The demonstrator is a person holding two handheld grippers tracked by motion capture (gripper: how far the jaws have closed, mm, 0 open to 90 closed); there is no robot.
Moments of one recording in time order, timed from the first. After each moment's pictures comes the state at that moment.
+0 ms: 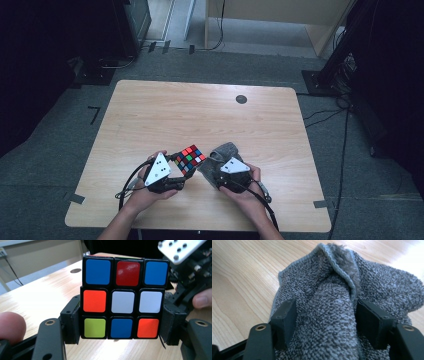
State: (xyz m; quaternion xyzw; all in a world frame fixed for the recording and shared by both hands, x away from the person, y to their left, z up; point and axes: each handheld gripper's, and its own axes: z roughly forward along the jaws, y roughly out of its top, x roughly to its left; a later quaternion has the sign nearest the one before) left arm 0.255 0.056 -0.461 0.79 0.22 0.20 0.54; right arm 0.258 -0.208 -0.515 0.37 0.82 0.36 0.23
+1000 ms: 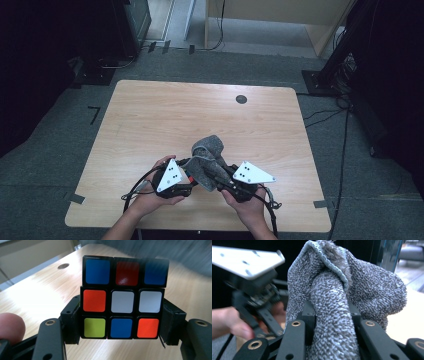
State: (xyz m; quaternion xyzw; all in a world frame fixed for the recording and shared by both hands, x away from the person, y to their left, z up) left arm 0.241 0.032 -0.465 0.82 0.17 0.20 0.50; right arm 0.212 -0.207 -0.436 0.30 0.72 0.60 0.17
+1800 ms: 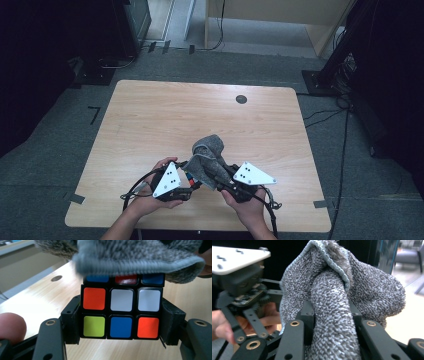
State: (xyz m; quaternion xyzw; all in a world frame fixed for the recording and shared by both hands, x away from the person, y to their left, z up) left arm 0.234 0.036 -0.457 0.82 0.13 0.20 0.52; right arm 0.211 -0.208 -0.436 0.31 0.70 0.61 0.18
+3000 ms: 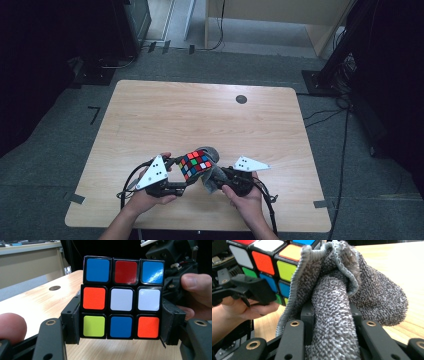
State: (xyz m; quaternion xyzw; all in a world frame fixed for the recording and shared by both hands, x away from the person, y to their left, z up) left arm 0.243 0.055 -0.444 0.77 0.17 0.15 0.59; right arm 0.239 -0.214 -0.475 0.36 0.71 0.60 0.04
